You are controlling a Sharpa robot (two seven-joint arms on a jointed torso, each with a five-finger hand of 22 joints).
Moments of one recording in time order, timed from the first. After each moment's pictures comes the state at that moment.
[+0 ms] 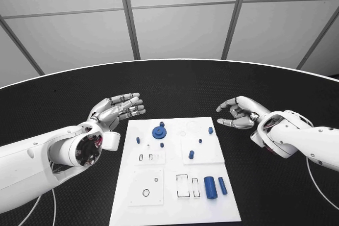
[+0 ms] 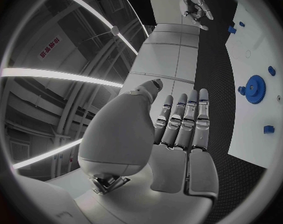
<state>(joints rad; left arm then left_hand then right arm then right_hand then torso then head) 1.33 -0.88 -0.07 1.57 0.13 -0.29 0.38 1.47 -0.12 0.30 0.18 0.30 0.75 0.19 0.23 0.17 0.90 0.23 0.07 0.06 0.82 0.19 0.24 0.16 0.16 0.77 0.29 0.27 0.08 1.31 -1.03 -0.08 1.47 -1.11 -0.48 0.13 1.33 -0.24 0.42 0.18 0.27 0.87 0.16 0.20 0.35 1.47 0.08 1.46 1.31 1.46 -0.01 1.56 1.31 0.02 1.46 0.09 1.56 1.31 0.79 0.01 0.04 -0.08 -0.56</state>
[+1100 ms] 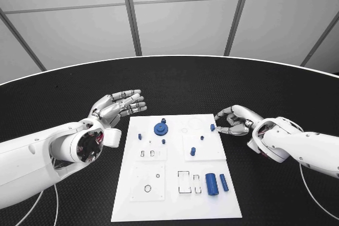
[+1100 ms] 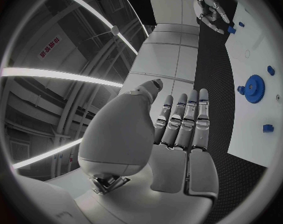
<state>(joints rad) 1.32 -0.88 -0.07 1.58 0.13 -0.29 0.38 1.47 -0.12 0.30 0.17 0.30 0.75 0.19 0.23 0.17 0.90 0.23 0.07 0.06 0.82 0.19 0.24 0.16 0.16 0.77 0.29 0.27 0.08 1.24 -0.96 -0.08 1.38 -1.11 -0.43 0.11 1.35 -0.24 0.42 0.18 0.27 0.84 0.16 0.18 0.34 1.47 0.08 1.46 1.31 1.46 -0.01 1.56 1.31 0.02 1.46 0.09 1.56 1.31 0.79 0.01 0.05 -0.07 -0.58</state>
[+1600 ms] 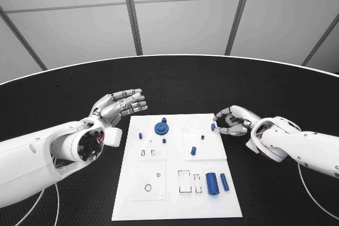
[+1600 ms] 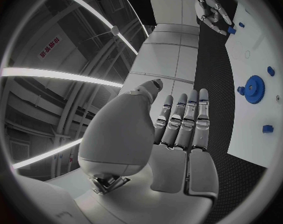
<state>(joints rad) 1.32 -0.88 -0.07 1.58 0.13 -0.29 0.38 1.47 -0.12 0.30 0.17 0.30 0.75 0.19 0.23 0.17 0.90 0.23 0.07 0.06 0.82 0.19 0.24 0.16 0.16 0.77 0.29 0.27 0.08 1.24 -0.94 -0.08 1.37 -1.11 -0.41 0.10 1.36 -0.23 0.43 0.17 0.27 0.87 0.16 0.19 0.34 1.47 0.08 1.46 1.31 1.46 -0.01 1.56 1.31 0.02 1.46 0.09 1.56 1.31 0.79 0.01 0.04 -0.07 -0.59</state>
